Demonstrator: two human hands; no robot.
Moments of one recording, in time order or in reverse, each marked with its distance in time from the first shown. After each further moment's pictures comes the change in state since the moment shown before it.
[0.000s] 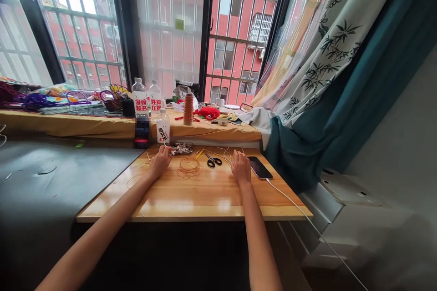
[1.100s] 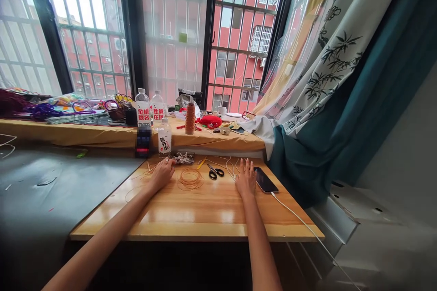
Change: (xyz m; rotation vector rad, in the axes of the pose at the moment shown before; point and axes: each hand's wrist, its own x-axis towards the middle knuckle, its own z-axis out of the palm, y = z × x) left_hand 0.005 -0.004 0.015 0.005 0.037 0.168; right_hand -0.003 0.013 0.027 -0.080 -0.090 0.192
